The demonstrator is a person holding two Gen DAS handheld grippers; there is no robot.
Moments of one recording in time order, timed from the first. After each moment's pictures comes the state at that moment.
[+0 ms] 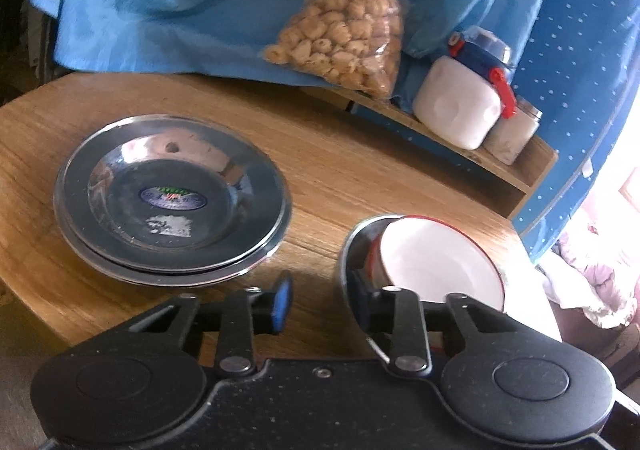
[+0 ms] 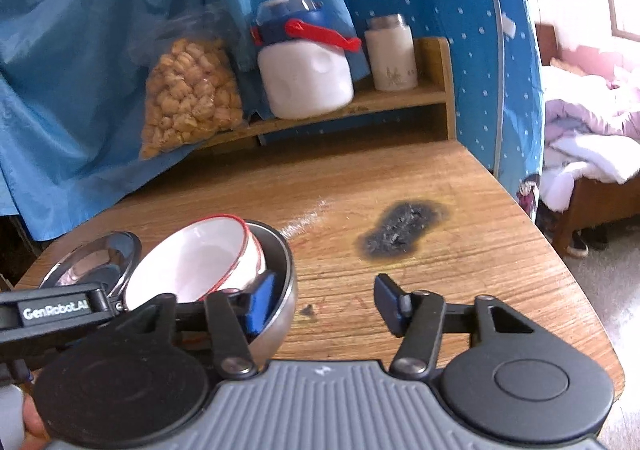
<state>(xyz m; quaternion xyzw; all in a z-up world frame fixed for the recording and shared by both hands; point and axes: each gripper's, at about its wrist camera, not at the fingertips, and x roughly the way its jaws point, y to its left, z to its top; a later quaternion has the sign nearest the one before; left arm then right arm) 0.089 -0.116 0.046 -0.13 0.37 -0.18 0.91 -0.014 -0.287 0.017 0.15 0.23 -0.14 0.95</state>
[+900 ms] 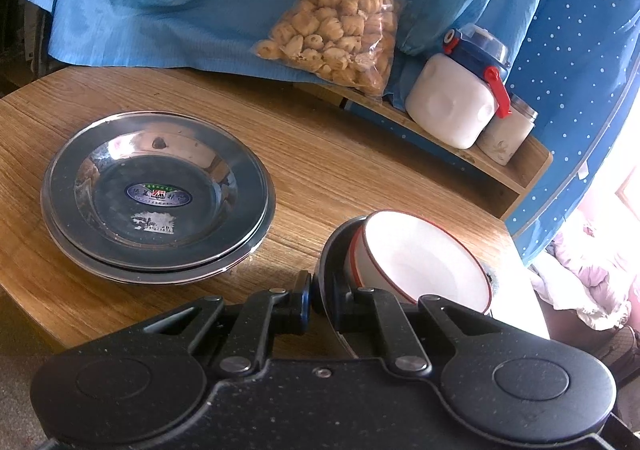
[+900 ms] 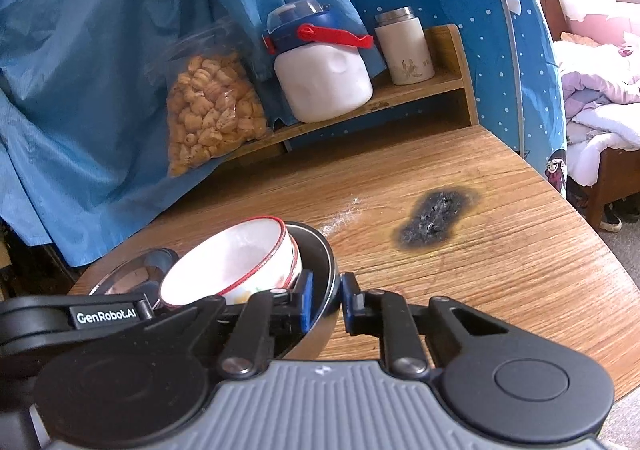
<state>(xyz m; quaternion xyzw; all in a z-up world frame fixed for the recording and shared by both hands) 0.092 -0.123 0.050 -0.14 0.38 -0.18 0.90 -0.018 -0.284 0.016 0.22 0.22 -0.11 0.95</state>
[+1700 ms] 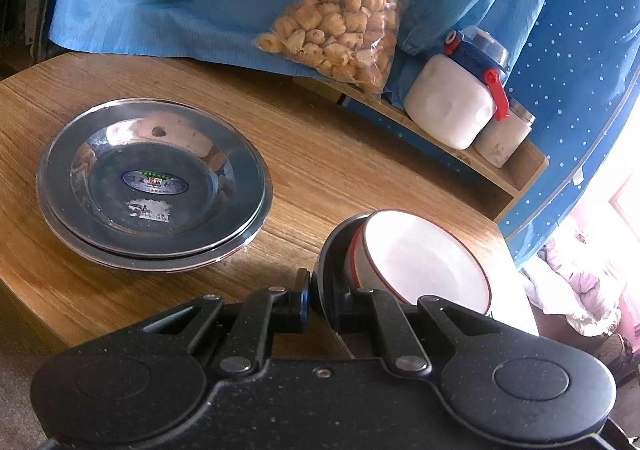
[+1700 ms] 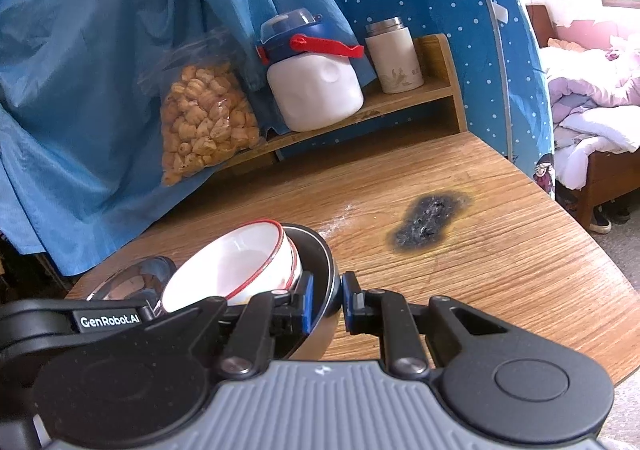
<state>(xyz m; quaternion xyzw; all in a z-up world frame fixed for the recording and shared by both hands) 0.093 -0.121 0.045 -0.16 0.38 -0.18 0.89 -0.024 -0.275 0.018 0.22 0.20 -0.14 0.94</state>
